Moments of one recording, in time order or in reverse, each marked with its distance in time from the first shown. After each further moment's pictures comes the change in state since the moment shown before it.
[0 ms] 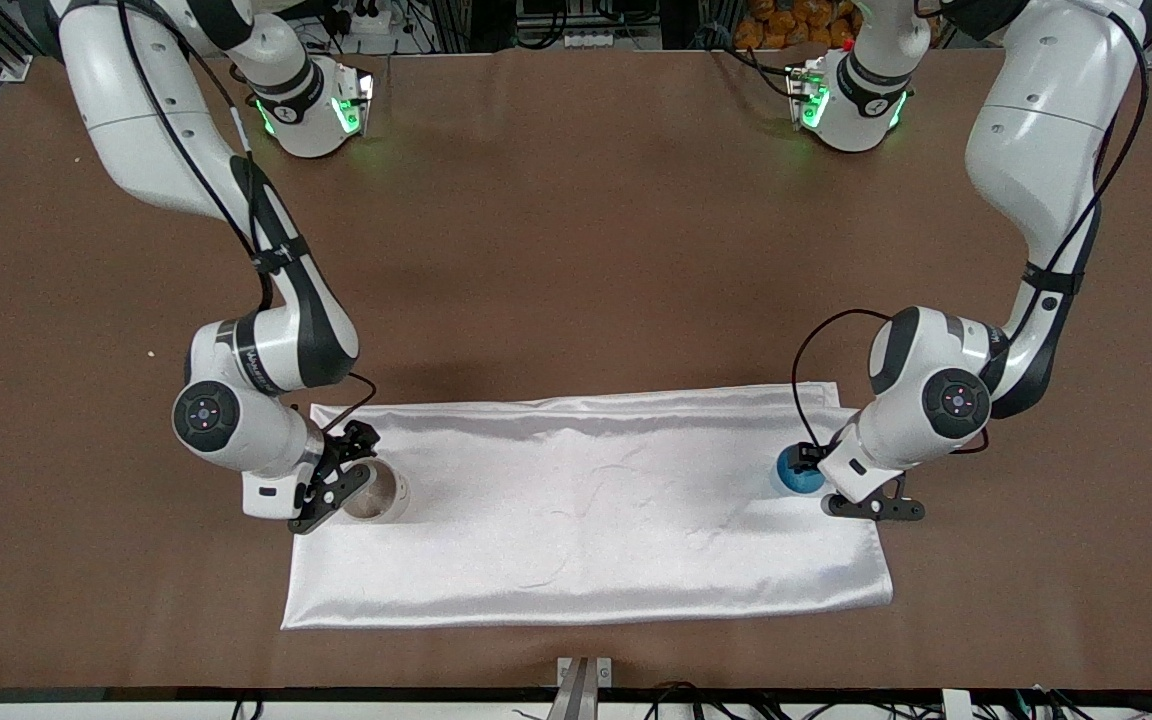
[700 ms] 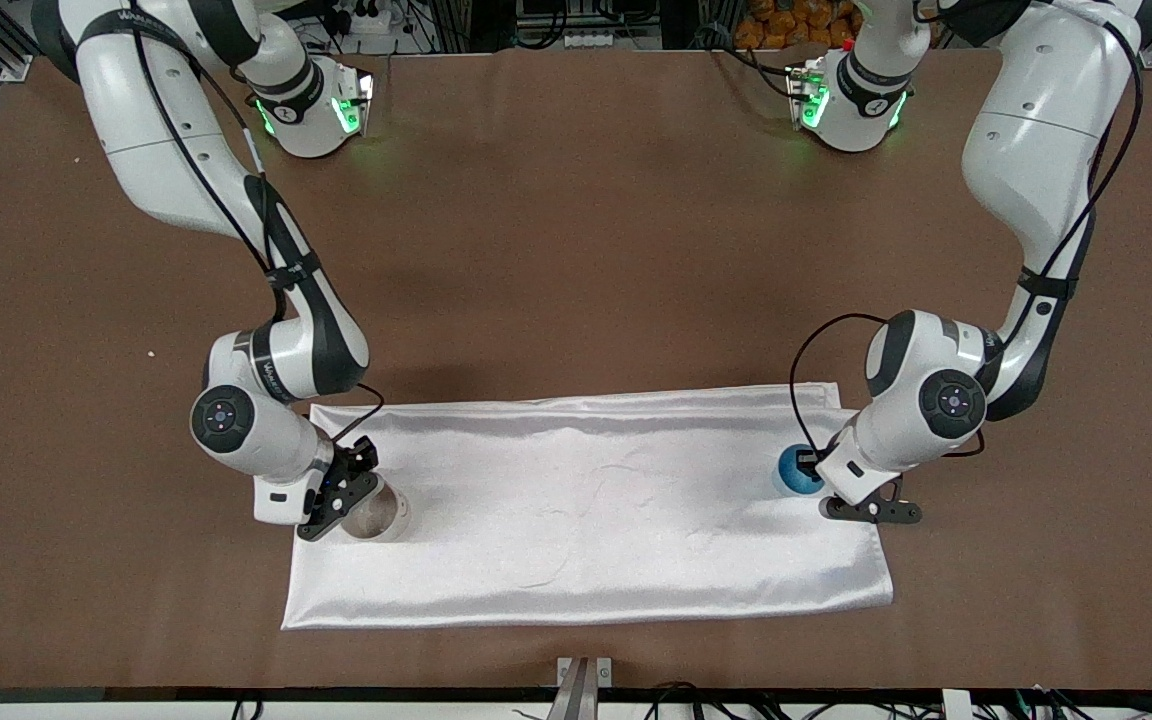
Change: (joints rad) left arm -0.002 0.016 0.002 0.003 0.003 0.035 0.000; right arm 0.002 0.047 0.000 0.001 -0.001 0.098 -0.003
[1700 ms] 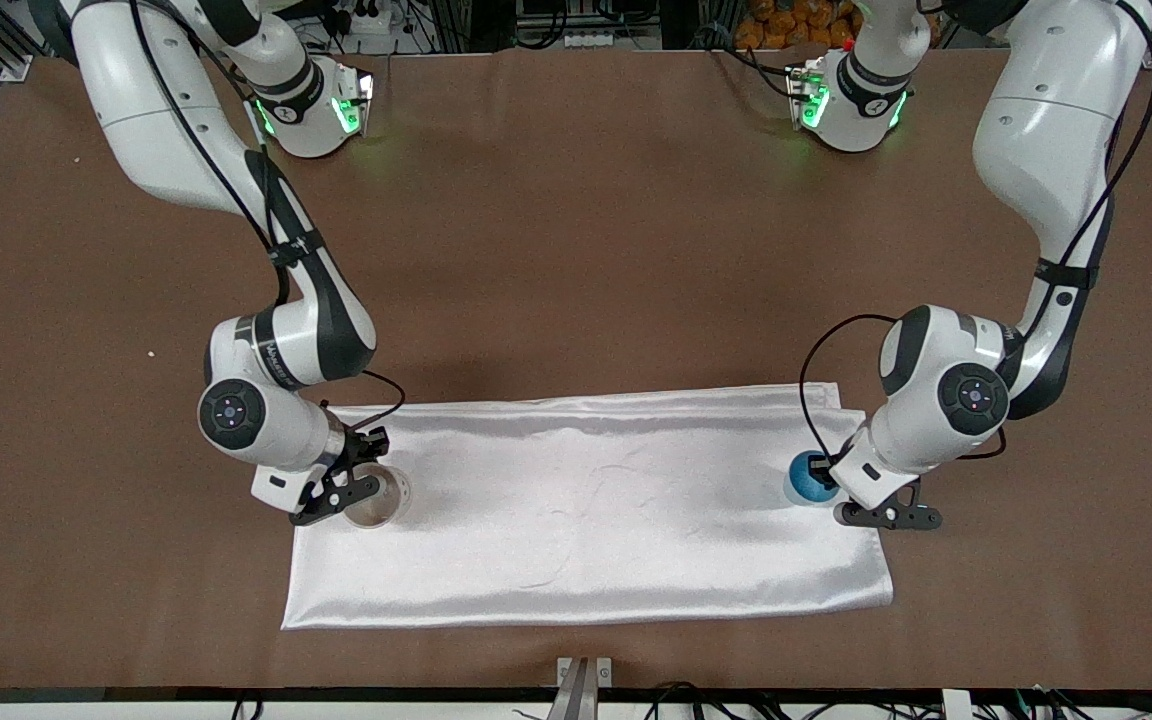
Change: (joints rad) left arm 0.003 -0.042 0.004 0.027 0.006 -0.034 0.000; right arm 0.028 -0.070 0.008 -0.009 0.003 -0.162 0.339
